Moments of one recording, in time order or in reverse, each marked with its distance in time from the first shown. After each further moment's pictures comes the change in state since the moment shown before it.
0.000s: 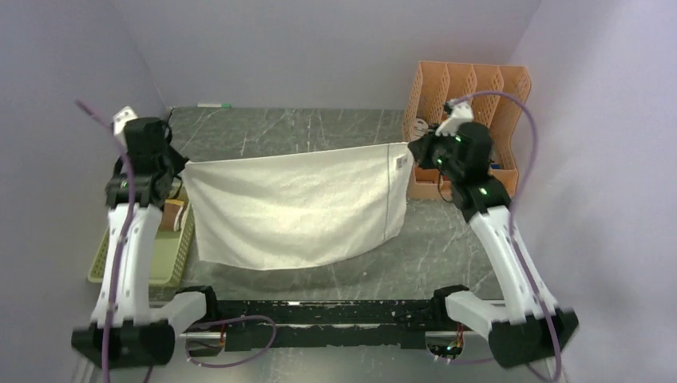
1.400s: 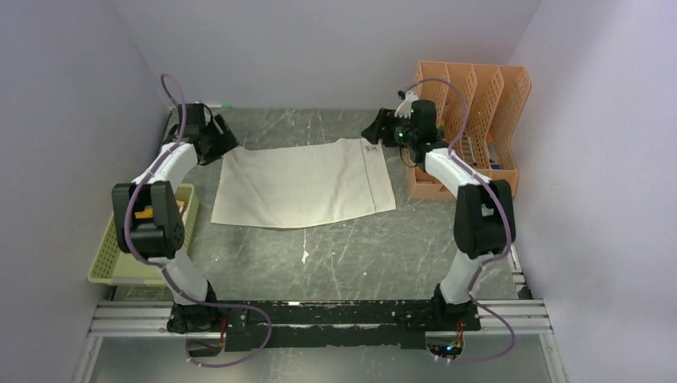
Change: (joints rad) left arm -0.014 0.727 0.048 0.475 0.406 0.080; right arm -0.011 0.742 0.129 0.515 -0.270 0.086
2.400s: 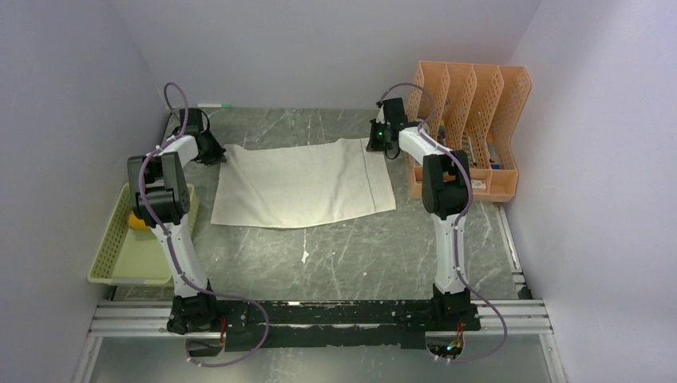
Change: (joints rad) left arm 0.089 0.403 0.182 -0.008 0.024 -0.002; right arm 0.036 0.575 0.526 -0.446 0.180 -0.059
